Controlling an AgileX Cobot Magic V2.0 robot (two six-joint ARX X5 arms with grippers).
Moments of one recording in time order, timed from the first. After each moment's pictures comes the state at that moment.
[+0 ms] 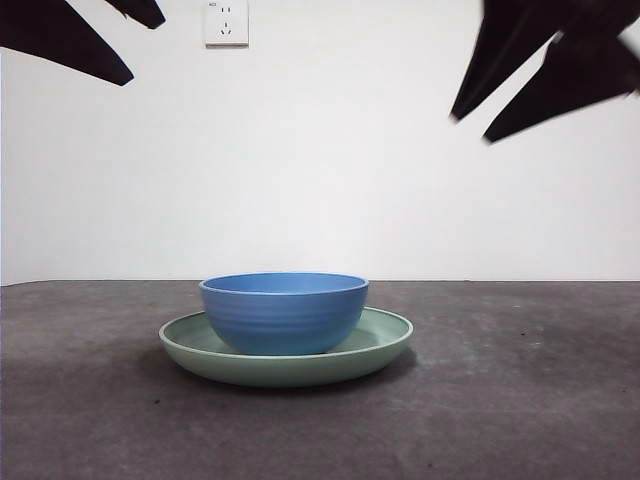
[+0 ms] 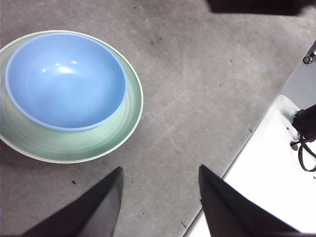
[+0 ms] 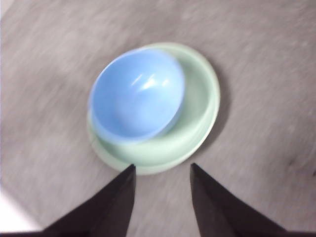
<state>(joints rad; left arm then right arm) -0.55 0.95 0.93 -0.74 0.45 -0.02 0.48 1.07 0.91 -0.59 -0.34 0.24</state>
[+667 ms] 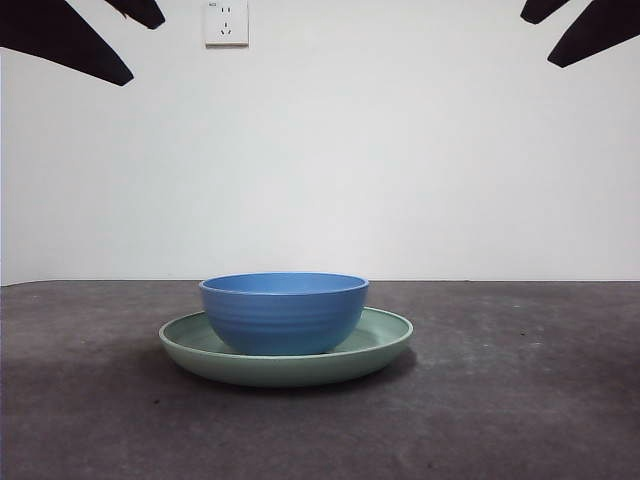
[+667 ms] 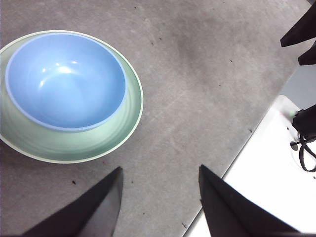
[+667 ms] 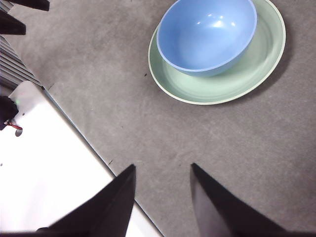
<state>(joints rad) -0.55 0.95 0.93 -0.74 0.45 -0.02 0.58 0.85 0.91 -0.86 -0.40 0.14</state>
